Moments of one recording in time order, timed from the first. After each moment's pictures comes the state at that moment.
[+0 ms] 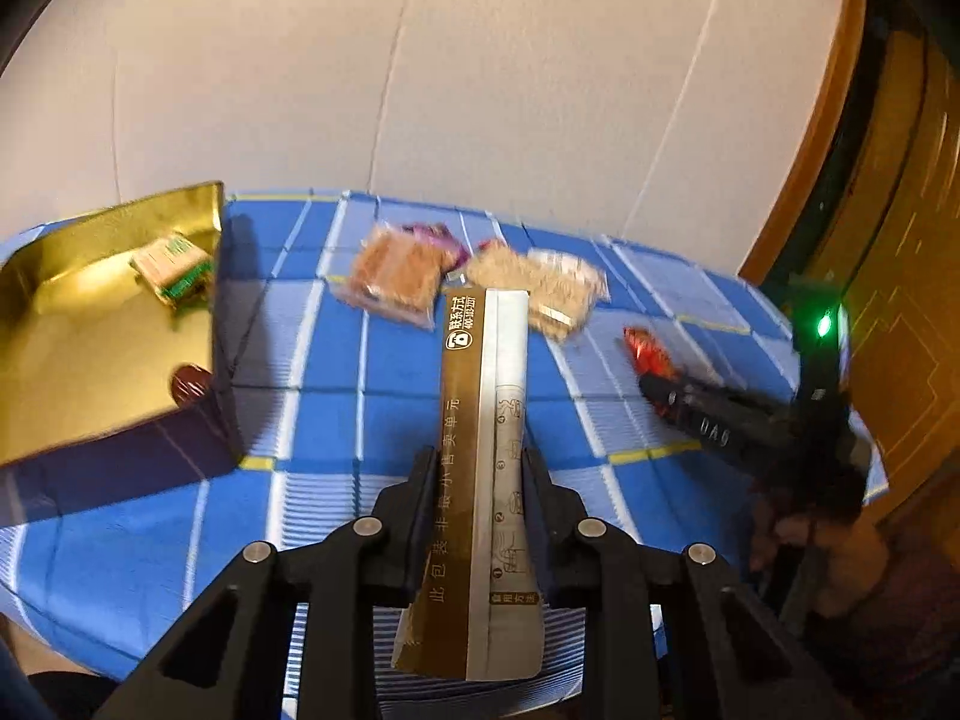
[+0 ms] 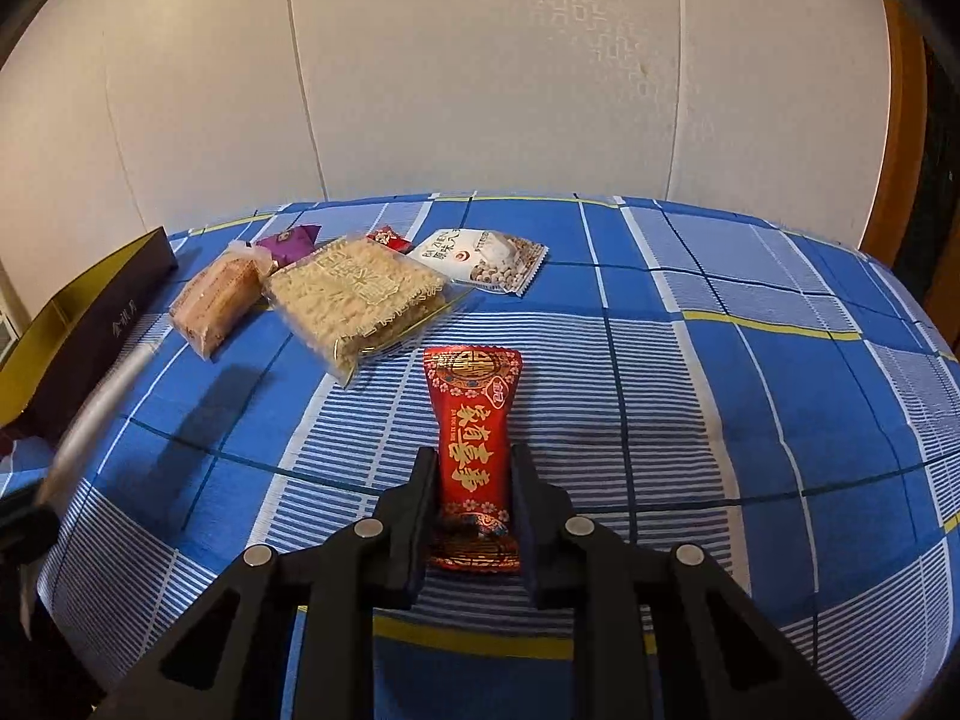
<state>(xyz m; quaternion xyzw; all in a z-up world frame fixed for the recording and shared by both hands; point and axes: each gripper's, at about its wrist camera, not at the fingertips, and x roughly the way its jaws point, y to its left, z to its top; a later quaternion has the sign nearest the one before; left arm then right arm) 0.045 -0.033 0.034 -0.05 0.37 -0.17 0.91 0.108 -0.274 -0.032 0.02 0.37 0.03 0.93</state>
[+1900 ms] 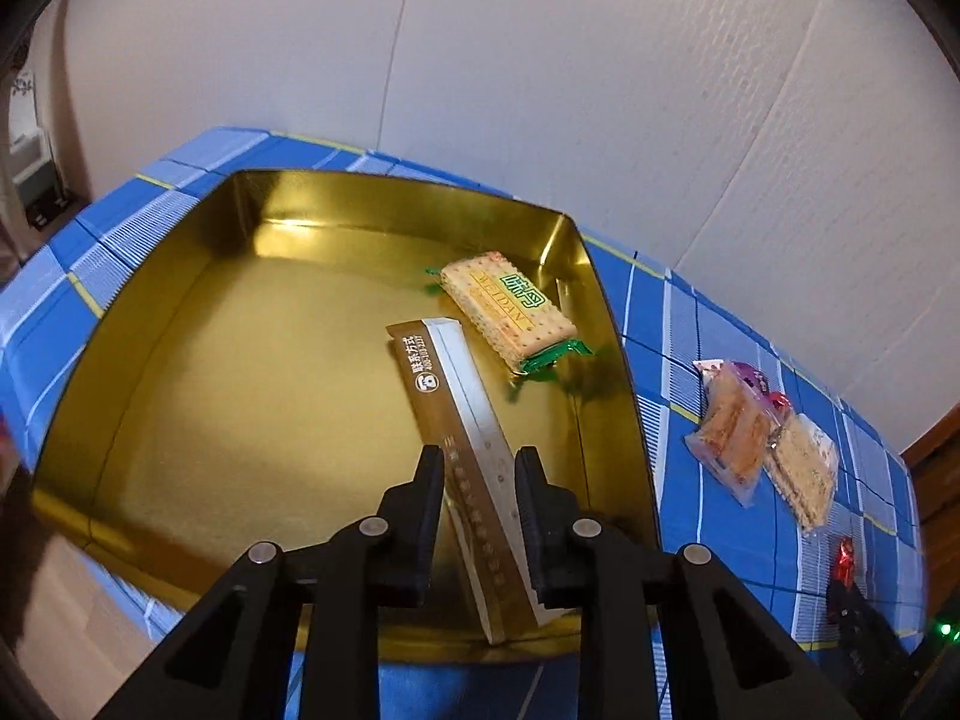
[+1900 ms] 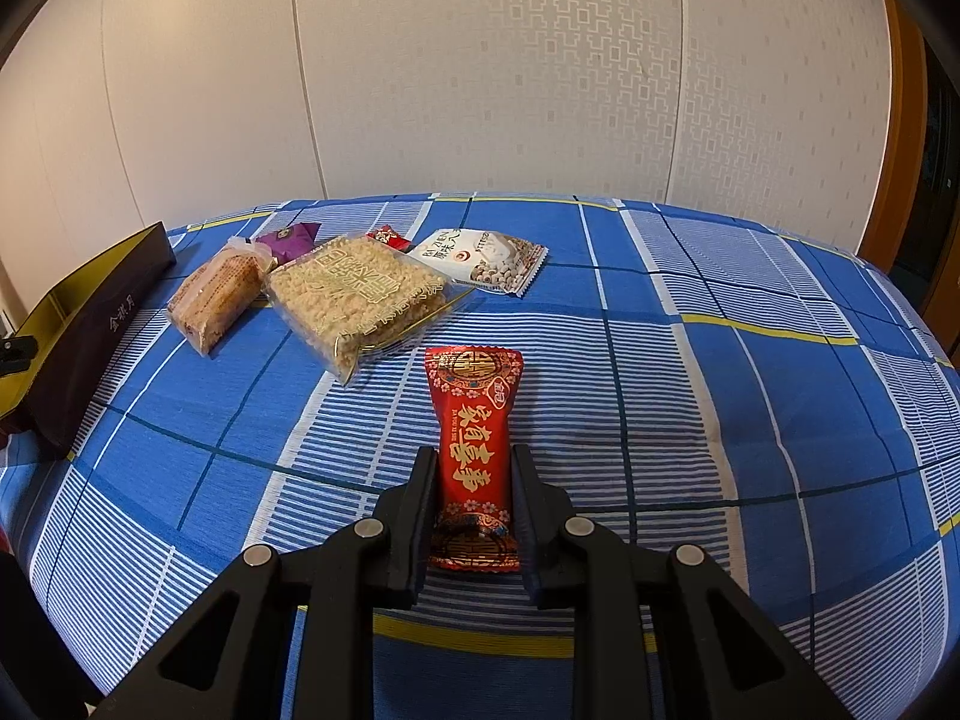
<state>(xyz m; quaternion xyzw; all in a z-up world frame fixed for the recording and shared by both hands) 0.114 0.115 0.047 -0.15 0.40 0.08 0.90 0.108 -0.270 -0.031 0.01 0.37 0.03 0.93</state>
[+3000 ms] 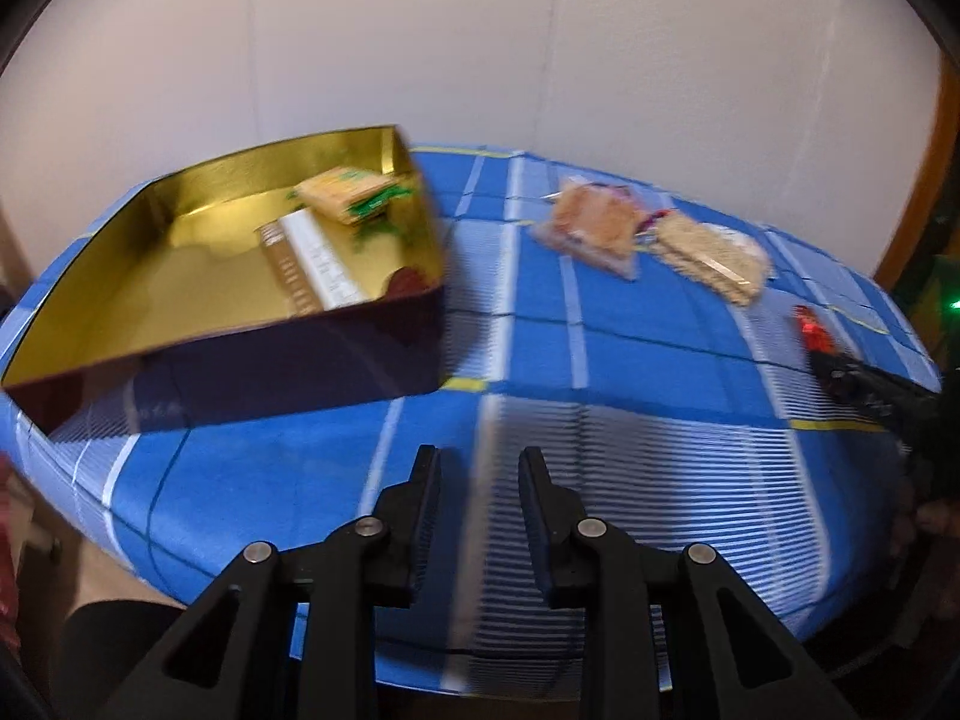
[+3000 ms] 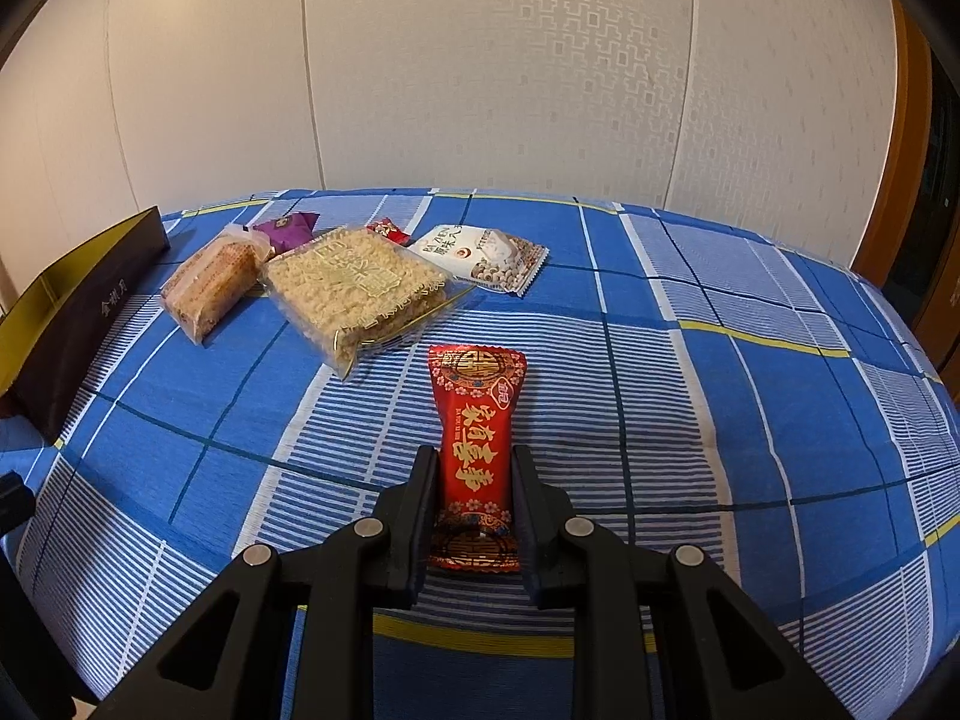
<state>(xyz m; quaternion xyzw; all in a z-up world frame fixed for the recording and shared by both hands) 0.037 0.018 -0.009 -0.02 0.40 0.00 0.92 0.110 -0.264 -0.029 -0.01 0.38 0.01 0.92</state>
